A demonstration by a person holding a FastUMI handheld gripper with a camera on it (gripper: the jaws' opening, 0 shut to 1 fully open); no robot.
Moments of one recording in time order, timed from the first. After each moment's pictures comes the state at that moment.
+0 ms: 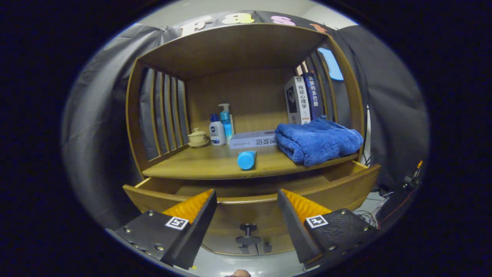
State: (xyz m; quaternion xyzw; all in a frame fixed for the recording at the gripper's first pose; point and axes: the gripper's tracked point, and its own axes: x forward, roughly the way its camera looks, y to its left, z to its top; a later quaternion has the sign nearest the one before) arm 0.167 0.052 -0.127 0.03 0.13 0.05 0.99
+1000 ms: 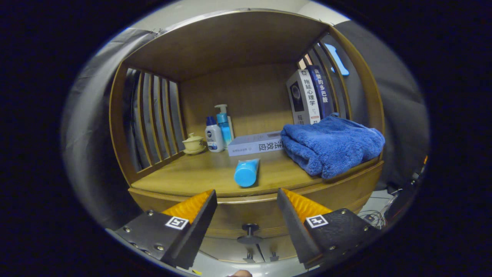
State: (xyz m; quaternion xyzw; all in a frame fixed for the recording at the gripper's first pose) arm 0.218 0.060 -0.128 0.06 0.12 0.06 0.99
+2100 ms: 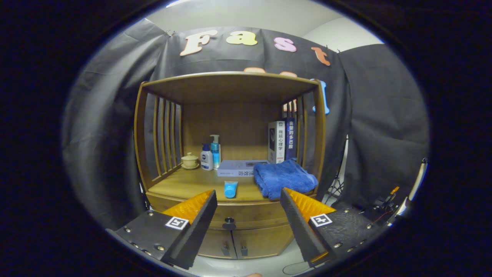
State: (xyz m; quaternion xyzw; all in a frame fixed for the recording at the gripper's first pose) arm 0.078 0.012 0.013 -0.03 0.06 -0.01 1.00
